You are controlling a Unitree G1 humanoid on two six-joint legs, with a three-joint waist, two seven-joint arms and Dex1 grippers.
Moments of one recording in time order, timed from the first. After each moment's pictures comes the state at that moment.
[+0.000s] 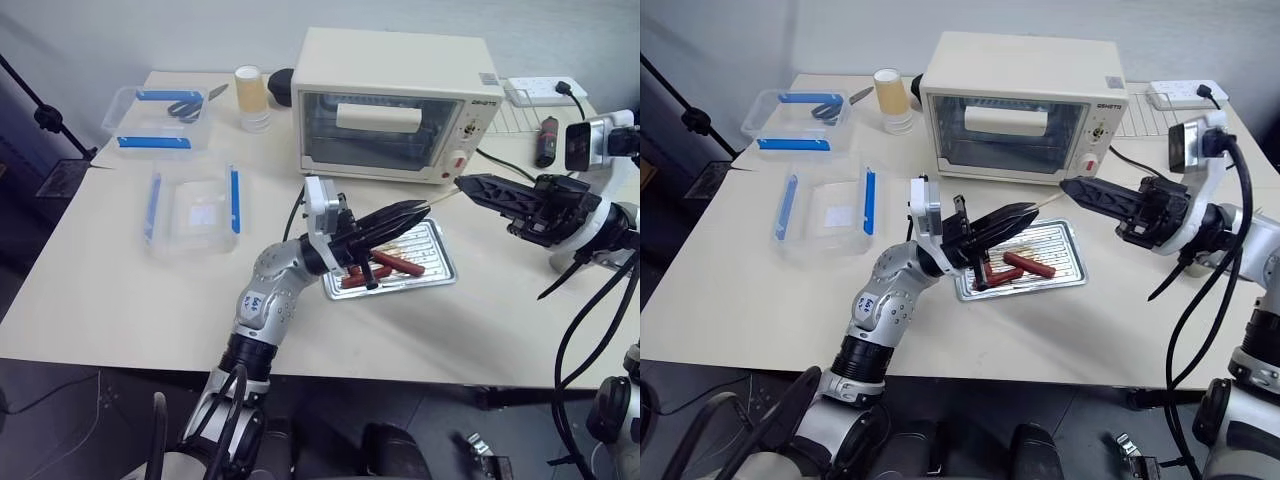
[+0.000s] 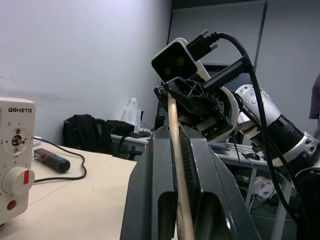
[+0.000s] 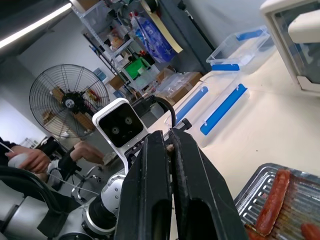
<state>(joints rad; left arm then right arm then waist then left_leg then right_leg) -0.64 -0.04 -0.10 0.12 -0.51 0.13 -0.87 -0.68 -0.78 -0.45 0.00 1.27 1.30 0.81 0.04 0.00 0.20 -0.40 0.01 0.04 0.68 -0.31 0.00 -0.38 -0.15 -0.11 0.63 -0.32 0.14</state>
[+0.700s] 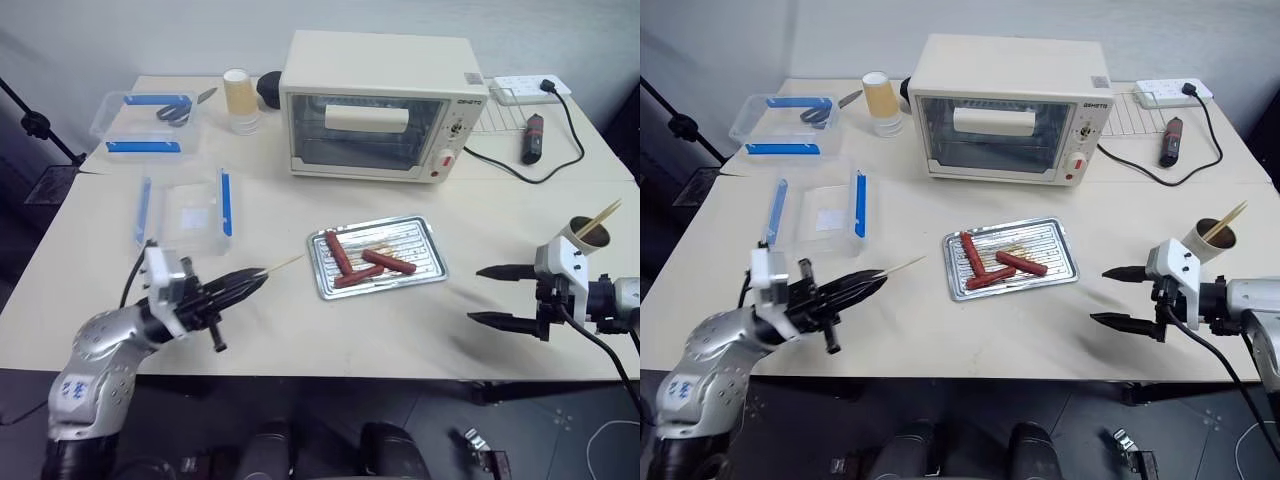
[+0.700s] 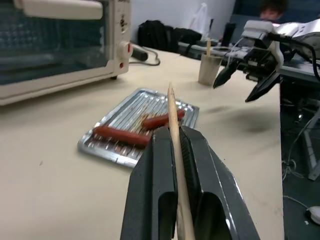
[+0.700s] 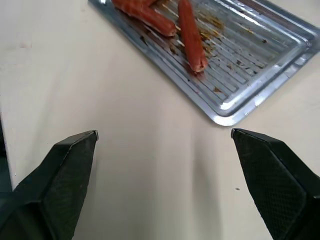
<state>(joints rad) -0.02 0.54 0.27 -0.35 -0.66 0.32 -0.93 -0.23 -0.99 -0.15 0.11 0.43 0.22 1.30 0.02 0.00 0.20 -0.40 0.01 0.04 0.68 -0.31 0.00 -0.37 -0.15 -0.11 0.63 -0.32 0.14</state>
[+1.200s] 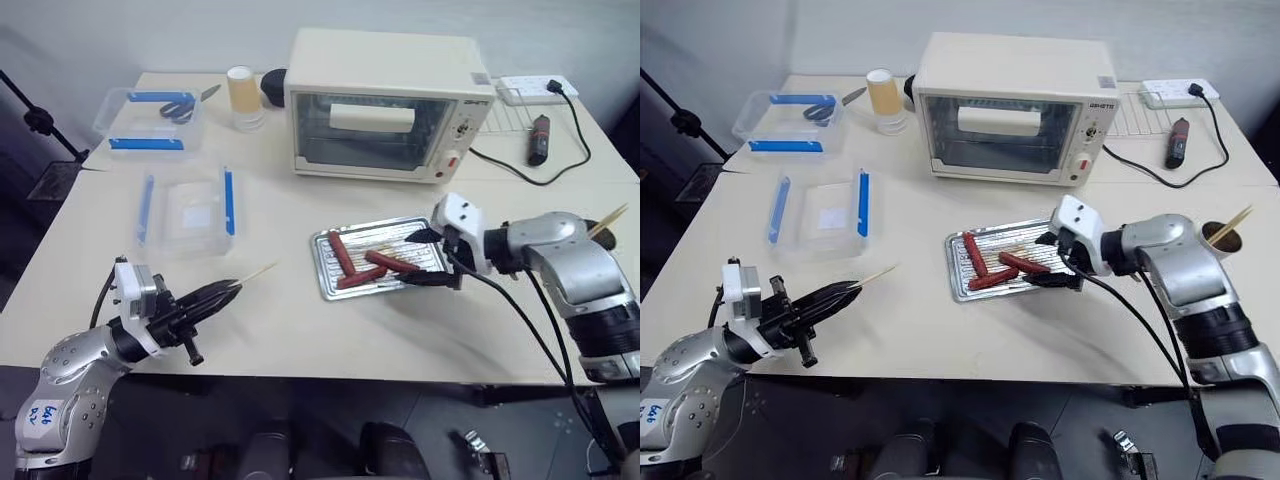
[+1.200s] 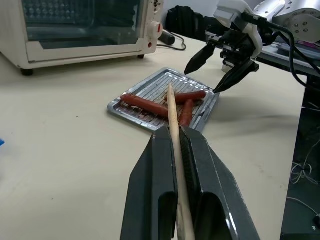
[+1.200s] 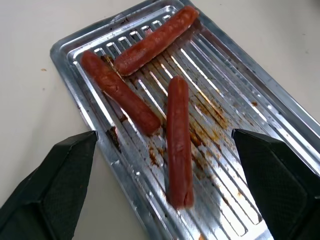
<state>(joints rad) 0.06 0.57 0.34 -0.35 -0.68 0.34 -0.91 -0.74 -0.78 0.24 0.13 0.21 0.56 1.16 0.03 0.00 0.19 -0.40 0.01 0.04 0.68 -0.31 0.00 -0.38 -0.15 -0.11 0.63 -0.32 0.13</state>
